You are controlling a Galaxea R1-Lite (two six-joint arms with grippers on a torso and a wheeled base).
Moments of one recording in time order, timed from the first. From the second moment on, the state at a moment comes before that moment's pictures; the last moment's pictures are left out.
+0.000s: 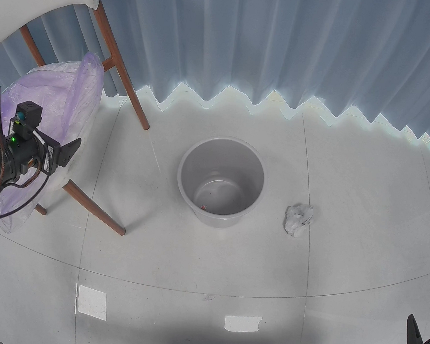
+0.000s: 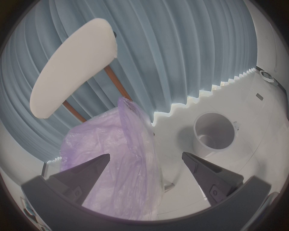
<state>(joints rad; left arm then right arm) -0.16 1.37 -0.84 -0.41 0.19 0.43 0.00 0.02 -0.02 0.00 0.04 0.00</state>
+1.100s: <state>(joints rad) -0.13 1.68 -1.10 -0.42 0.23 0.43 0.00 0.02 -0.02 0.00 0.04 0.00</state>
